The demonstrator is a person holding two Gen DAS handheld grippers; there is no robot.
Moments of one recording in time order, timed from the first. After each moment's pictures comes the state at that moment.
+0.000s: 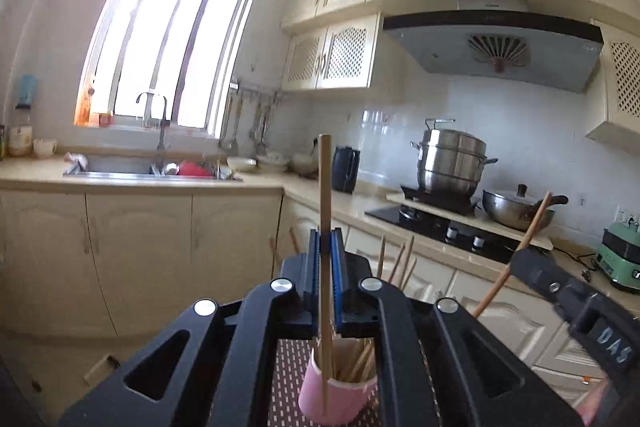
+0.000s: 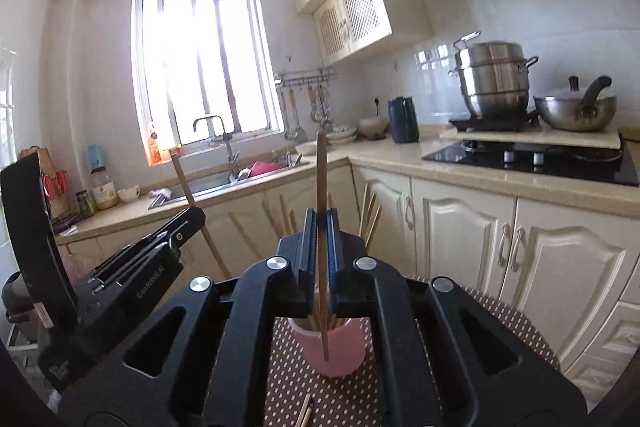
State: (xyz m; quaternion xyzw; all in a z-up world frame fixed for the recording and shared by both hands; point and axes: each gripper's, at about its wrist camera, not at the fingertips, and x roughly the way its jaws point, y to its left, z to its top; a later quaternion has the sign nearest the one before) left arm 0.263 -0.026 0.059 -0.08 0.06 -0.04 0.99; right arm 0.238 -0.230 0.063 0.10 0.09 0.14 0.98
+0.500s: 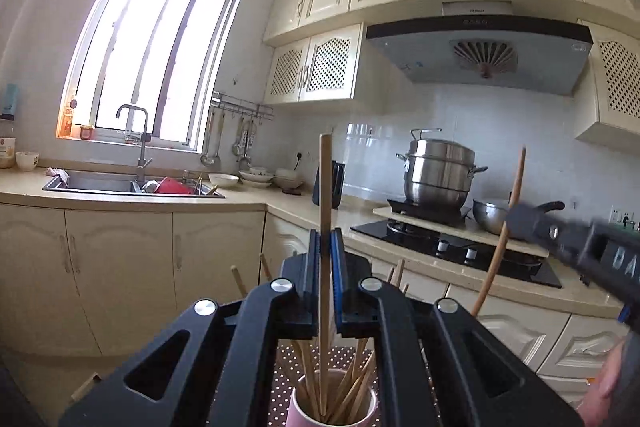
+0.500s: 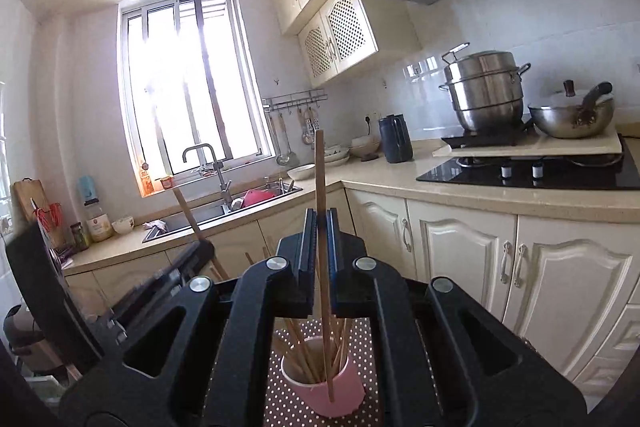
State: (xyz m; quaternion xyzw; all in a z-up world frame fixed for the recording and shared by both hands) left arm 0.299 -0.045 0.054 -0.08 0.04 -0.06 0.99; right arm 0.275 -0.235 0.082 0.13 0.07 0.13 0.98
